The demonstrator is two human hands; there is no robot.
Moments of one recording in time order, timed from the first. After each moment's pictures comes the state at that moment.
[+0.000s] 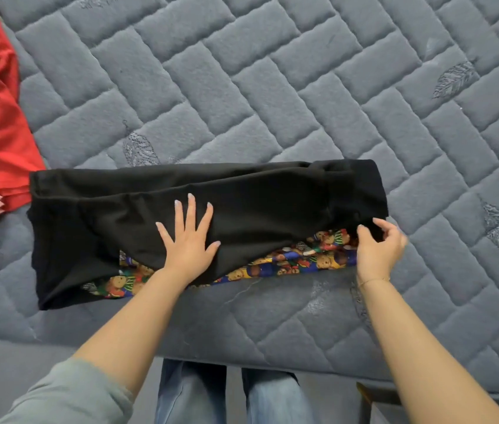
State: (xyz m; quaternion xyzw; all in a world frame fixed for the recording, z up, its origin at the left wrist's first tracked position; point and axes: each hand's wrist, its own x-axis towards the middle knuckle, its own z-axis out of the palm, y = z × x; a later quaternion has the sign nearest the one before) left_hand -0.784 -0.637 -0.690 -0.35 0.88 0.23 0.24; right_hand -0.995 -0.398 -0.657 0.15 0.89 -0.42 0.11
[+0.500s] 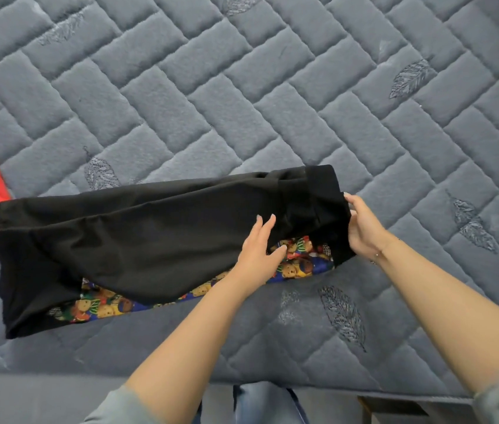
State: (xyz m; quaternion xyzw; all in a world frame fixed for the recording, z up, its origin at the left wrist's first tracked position) left_hand -0.916 -0.511 -0.640 -0.33 0.70 0.60 0.20; right_hand -1.102 -0.369 -0.659 0.20 0.65 -0.53 0.51
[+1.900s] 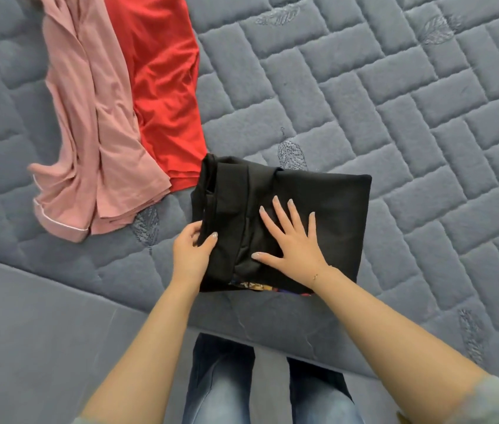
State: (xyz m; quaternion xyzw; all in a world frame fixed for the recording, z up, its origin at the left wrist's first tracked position) left_hand -0.566 -0.803 -0.668 -0.60 0.50 0.62 -0.12; right_hand -0.743 -0.681 -0.666 -0.54 0.79 0.04 0.28
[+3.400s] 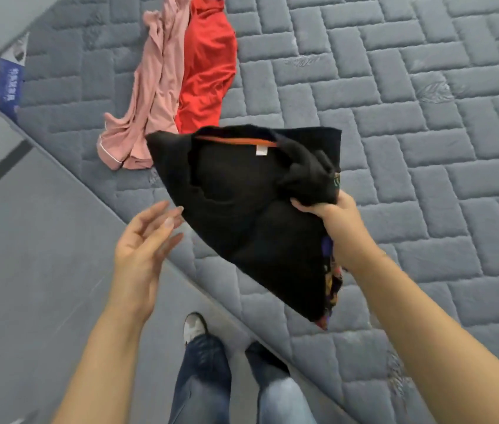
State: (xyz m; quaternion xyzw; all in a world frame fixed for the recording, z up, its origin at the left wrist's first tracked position) left_hand -0.582 -0.609 -0.451 -0.56 0.34 0.62 -0.43; right_hand -0.855 -0.578 -0.466 -0.21 0.63 -0.52 0.54
